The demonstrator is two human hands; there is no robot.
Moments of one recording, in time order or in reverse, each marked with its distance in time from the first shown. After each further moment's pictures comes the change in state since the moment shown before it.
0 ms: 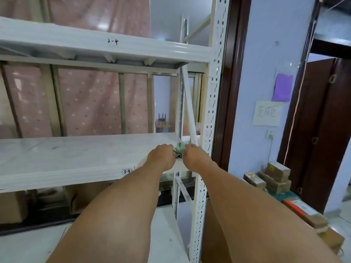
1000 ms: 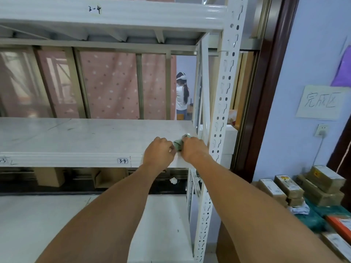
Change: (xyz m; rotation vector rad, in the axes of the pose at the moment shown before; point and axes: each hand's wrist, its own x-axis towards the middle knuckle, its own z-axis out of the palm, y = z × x) left_hand 0.024 -0.010 0.056 -0.072 0.289 -0.112; right_hand 0.070 0.025 0.034 -0.114 -0.061 -0.110
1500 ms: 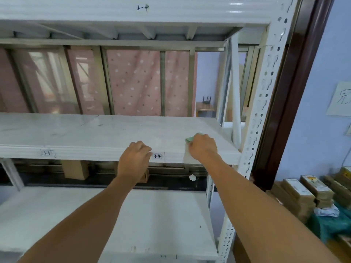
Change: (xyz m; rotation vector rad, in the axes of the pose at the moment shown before) left_hand -0.081 -0.156 -0.073 0.200 0.274 0.077; right_hand 0.001 -0.086 0.020 0.137 0.071 0.080
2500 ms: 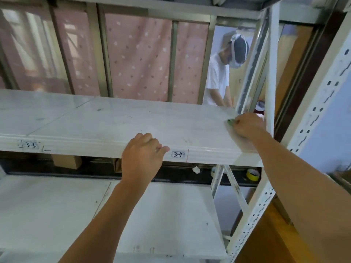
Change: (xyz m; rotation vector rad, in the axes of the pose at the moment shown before) left_hand 0.011 -0.031 0.013 -0.107 0.188 -0.084; right_hand 0.122 0.065 0.016 -0.222 0.026 0.120
